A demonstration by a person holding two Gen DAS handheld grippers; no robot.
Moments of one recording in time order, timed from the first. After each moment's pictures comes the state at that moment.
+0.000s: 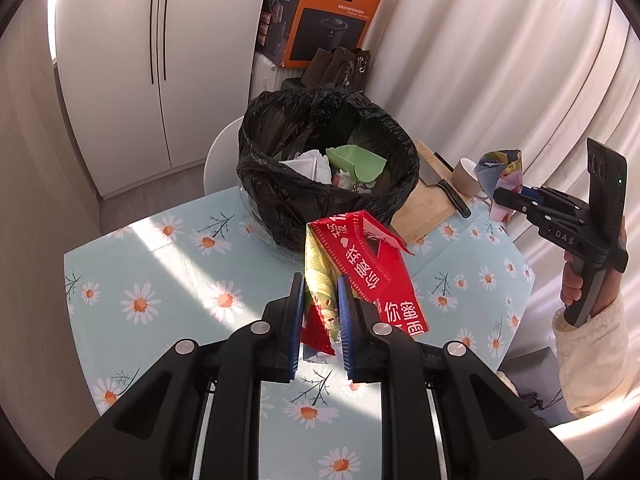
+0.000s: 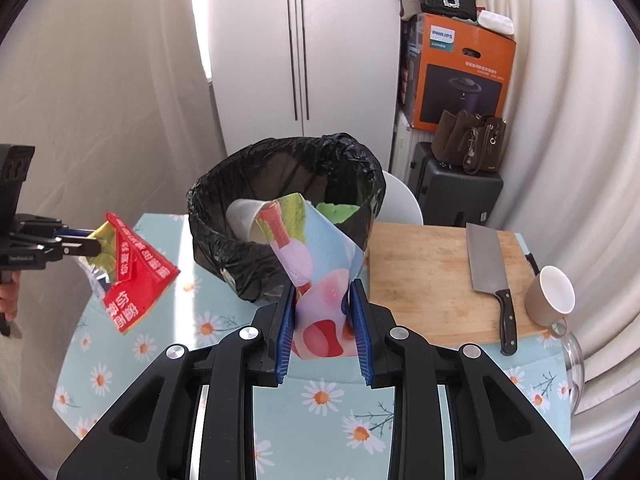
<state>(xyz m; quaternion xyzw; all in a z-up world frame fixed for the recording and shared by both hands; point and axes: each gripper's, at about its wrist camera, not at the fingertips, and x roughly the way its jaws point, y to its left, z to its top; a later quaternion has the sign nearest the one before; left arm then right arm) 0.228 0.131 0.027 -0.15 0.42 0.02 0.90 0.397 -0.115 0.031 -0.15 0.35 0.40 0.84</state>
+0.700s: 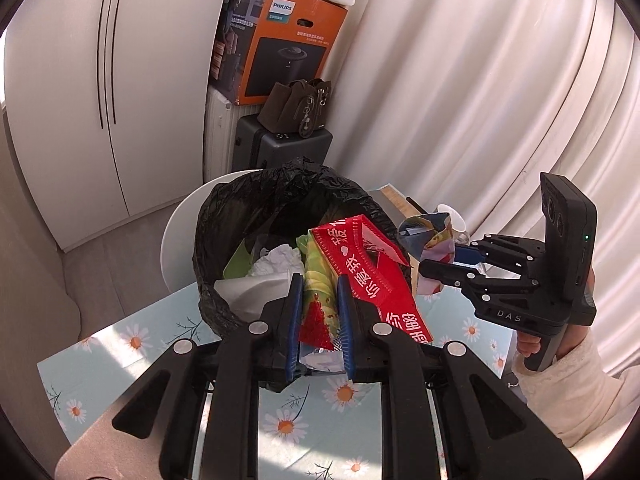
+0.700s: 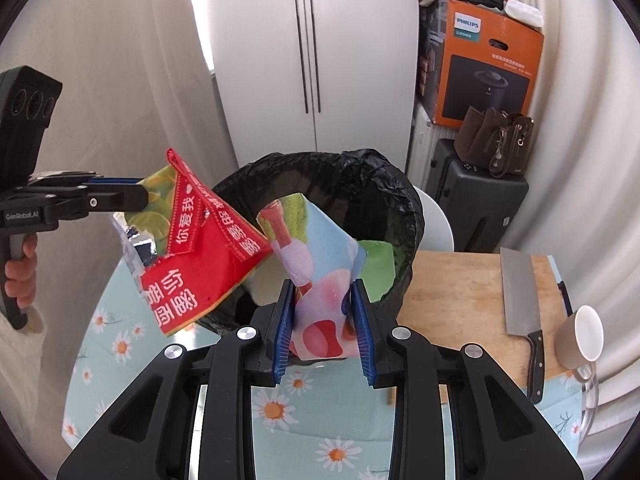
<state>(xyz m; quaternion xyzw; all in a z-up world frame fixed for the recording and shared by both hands) 0.344 0.160 0.053 -0.13 0.38 -0.05 0.91 0.447 -0.025 0.022 -0.16 0.37 0.41 0.82</state>
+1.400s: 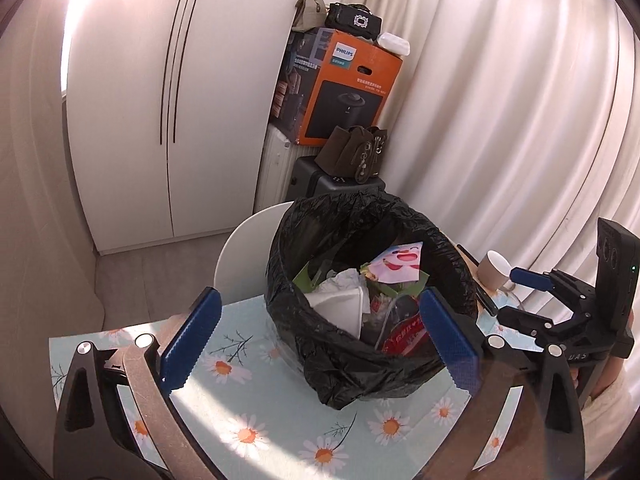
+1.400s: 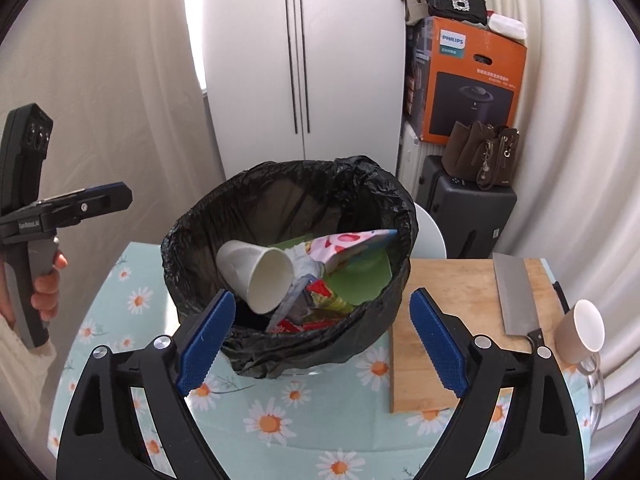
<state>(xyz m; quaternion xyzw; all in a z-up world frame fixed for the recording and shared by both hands) 0.295 0.191 0.017 -0.15 0.30 0.06 0.94 0.424 -0.042 0.008 -0.13 0.33 0.39 0.85</state>
